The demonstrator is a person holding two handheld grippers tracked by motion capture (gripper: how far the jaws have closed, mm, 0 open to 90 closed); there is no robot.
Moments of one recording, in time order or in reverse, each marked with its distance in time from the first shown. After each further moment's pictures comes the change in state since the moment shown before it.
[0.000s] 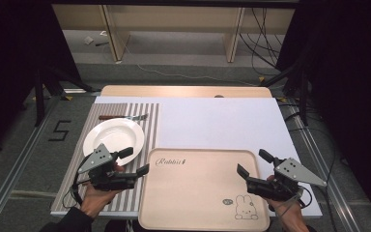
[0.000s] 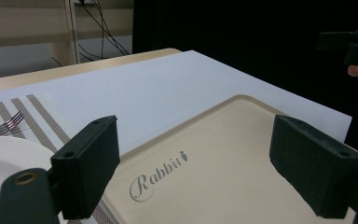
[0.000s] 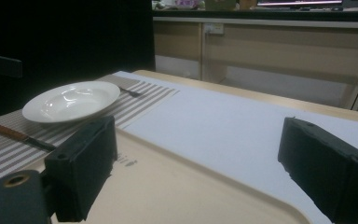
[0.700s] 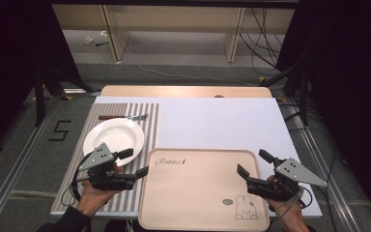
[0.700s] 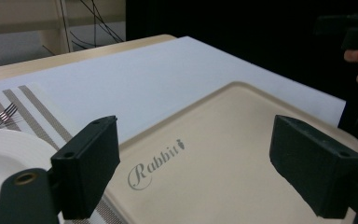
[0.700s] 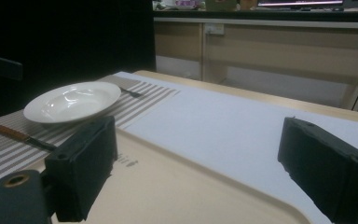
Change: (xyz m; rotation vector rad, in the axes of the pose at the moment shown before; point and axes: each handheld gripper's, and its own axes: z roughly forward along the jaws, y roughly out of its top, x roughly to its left) left arm 0.002 0.007 -0.003 0.077 -0.019 0.031; right arm 0.000 0.000 -0.001 -0.003 0.003 0.001
